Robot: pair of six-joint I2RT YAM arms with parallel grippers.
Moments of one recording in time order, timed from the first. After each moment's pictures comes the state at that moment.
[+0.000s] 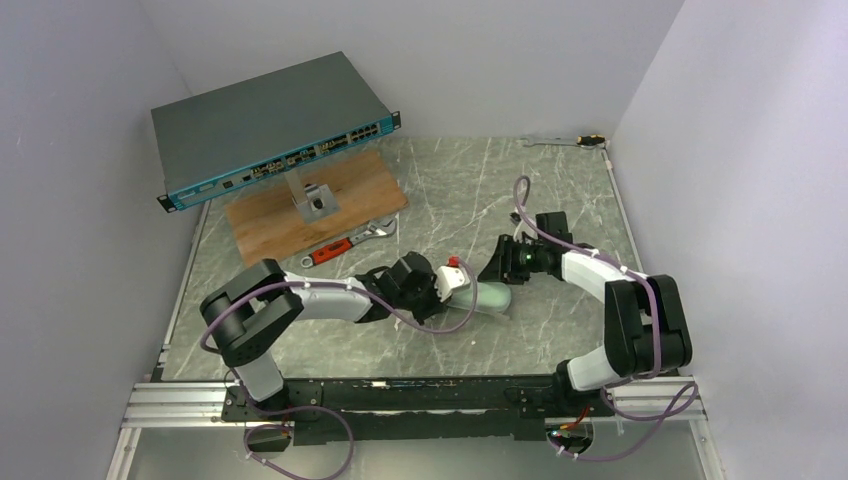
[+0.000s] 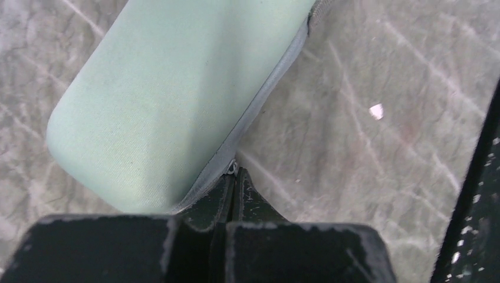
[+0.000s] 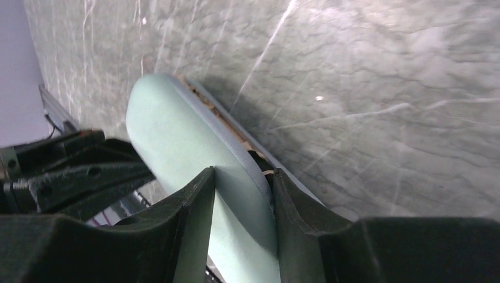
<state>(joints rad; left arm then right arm) -0.96 1.69 0.79 0.20 0.24 0.15 0.14 1.48 0.70 -0.24 -0.68 0.26</state>
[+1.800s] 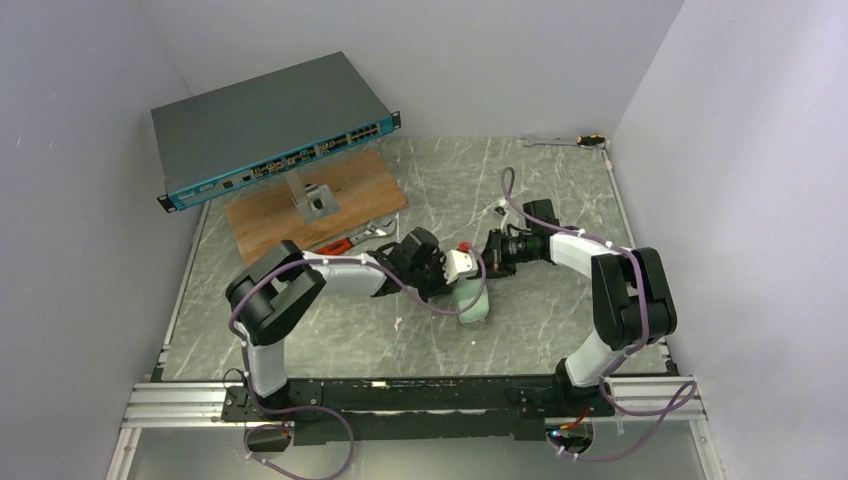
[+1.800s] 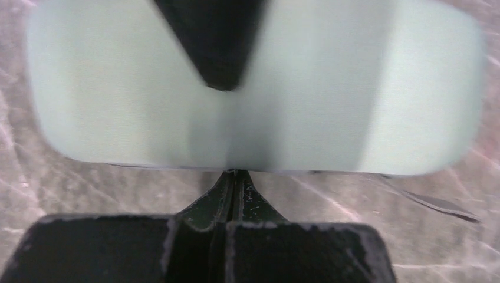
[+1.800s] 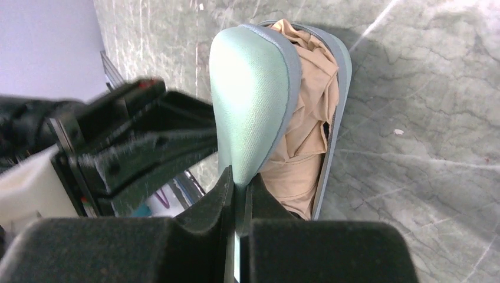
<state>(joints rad) -0.86 1.87 1.02 0.10 0.36 0.35 0.17 1.64 0.84 -0.30 -0.85 0.30</state>
